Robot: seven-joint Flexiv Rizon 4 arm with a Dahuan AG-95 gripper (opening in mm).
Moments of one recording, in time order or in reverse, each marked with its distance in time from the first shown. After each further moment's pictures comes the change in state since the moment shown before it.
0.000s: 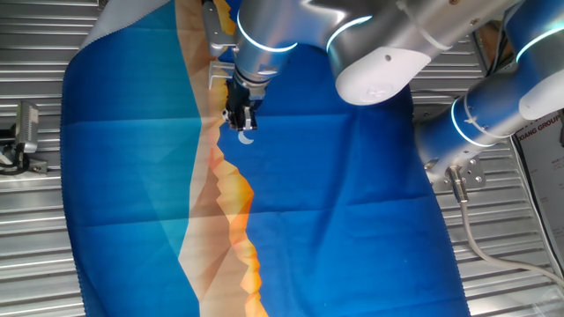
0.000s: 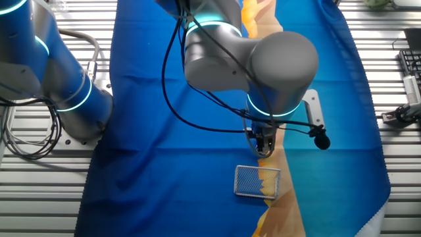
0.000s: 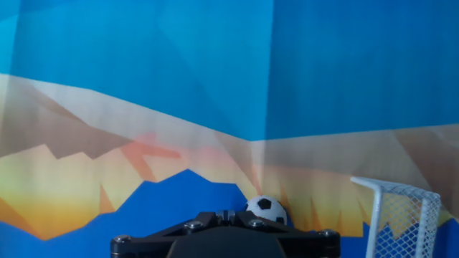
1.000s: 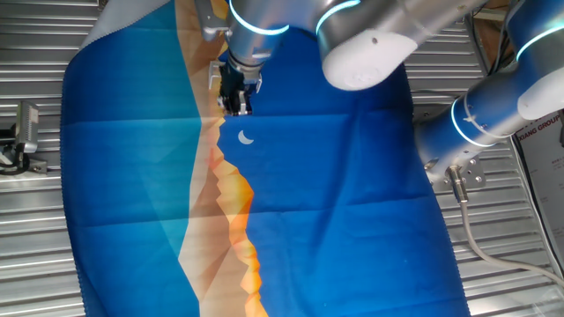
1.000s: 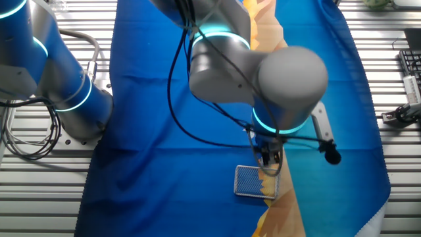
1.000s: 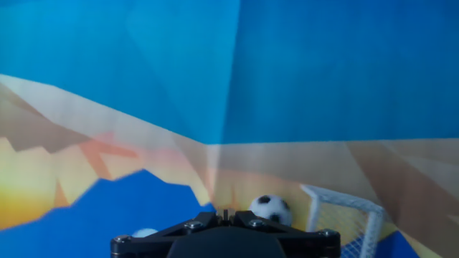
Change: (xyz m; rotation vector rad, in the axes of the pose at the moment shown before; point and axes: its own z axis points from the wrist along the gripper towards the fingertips) arm -0.001 -0.045 -0.007 0.005 0.005 -0.058
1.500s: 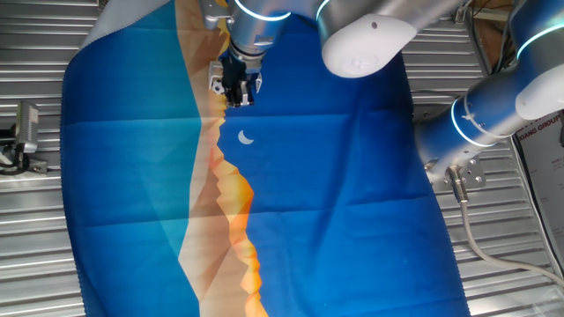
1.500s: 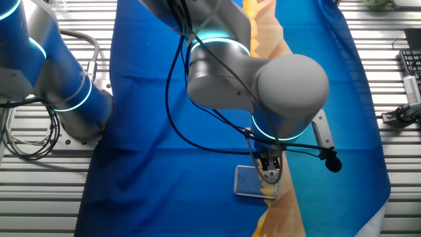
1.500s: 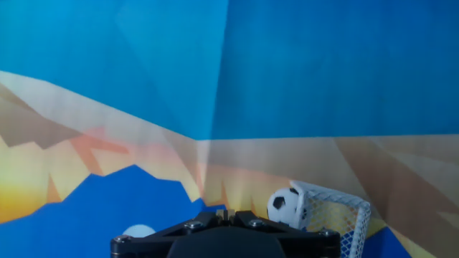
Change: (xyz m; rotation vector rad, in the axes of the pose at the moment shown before) arm 0.000 -0.004 -0.002 -0.002 0.002 0.002
